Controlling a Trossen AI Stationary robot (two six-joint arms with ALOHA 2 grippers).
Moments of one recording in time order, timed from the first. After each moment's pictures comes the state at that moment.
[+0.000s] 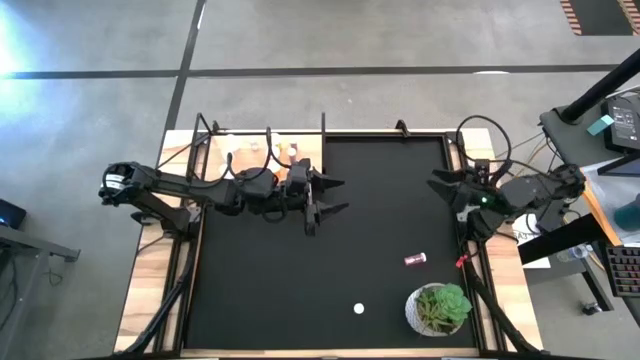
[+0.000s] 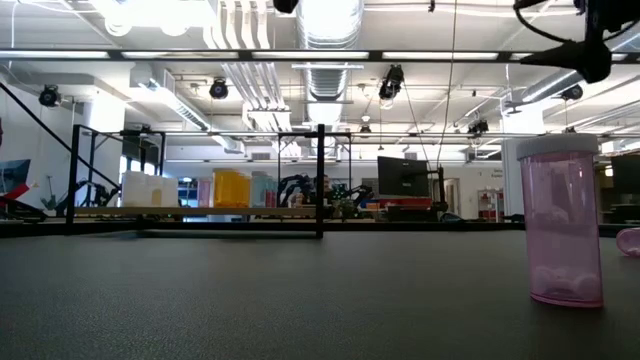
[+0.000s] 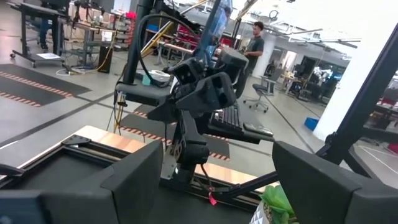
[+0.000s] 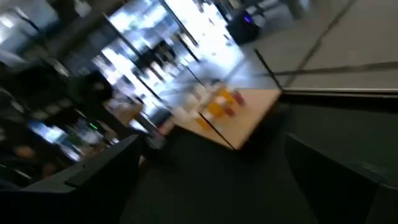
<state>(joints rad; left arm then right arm) -0.08 1.42 1.16 0.35 -0.19 -0.28 0.39 0.28 0.57 -0.50 0.84 0.82</state>
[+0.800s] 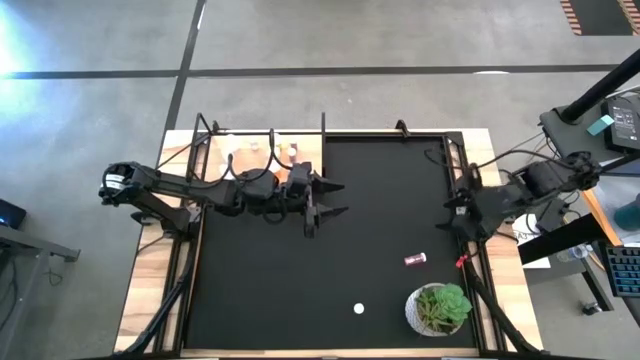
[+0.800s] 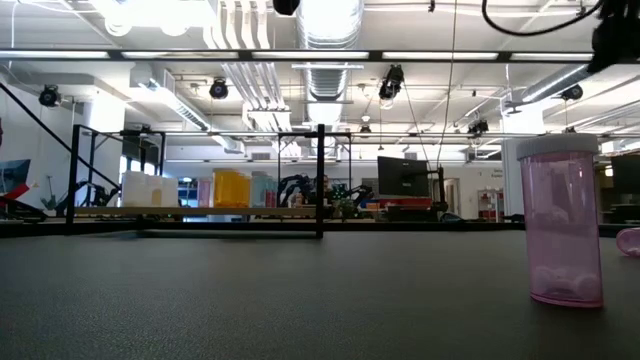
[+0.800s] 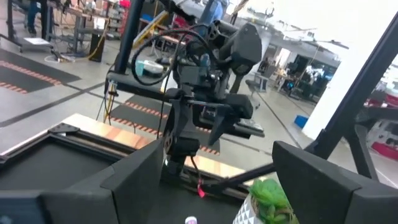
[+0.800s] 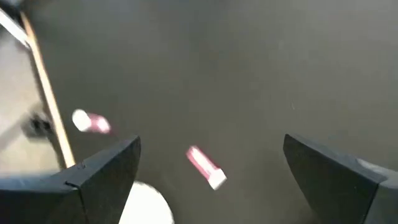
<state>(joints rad) -0.09 1.42 1.16 0.32 -0.16 -0.33 0.39 0.75 1.00 -1.27 0.23 0.95</state>
